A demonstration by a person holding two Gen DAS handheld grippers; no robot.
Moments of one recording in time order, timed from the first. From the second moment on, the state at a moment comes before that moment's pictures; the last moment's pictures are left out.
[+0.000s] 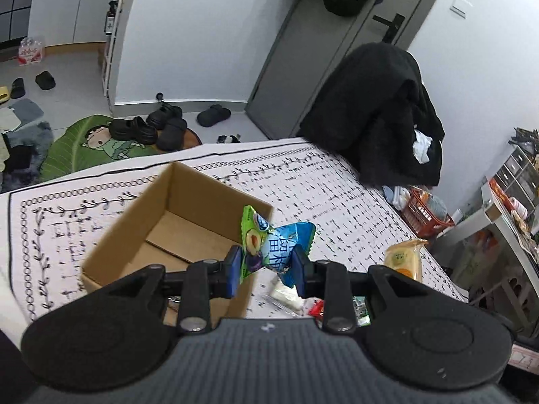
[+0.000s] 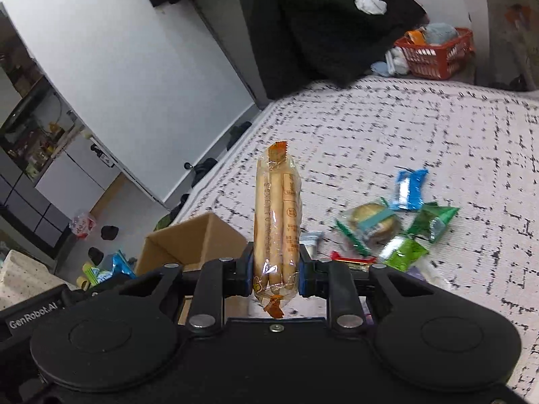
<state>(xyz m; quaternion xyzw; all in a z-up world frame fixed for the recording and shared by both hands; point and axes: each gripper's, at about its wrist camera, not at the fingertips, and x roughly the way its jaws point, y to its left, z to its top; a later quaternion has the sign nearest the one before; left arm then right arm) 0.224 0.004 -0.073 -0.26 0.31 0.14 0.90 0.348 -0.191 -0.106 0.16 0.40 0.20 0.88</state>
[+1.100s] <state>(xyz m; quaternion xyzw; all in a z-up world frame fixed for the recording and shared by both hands) 0.220 0.101 -0.113 -0.32 0.34 0.17 0.87 0.327 -0.070 -0.113 0.09 0.42 0.23 0.87</state>
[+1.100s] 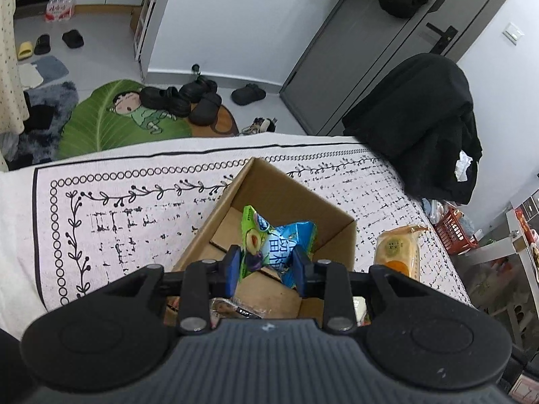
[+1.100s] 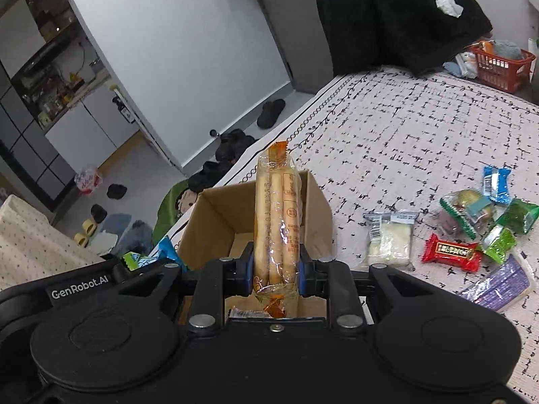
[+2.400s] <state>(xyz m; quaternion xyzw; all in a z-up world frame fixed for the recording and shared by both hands) 0.194 0.100 -0.070 -0.28 0.34 0.21 0.87 0.317 -0.094 -0.098 0.12 0.43 0.24 0.86</state>
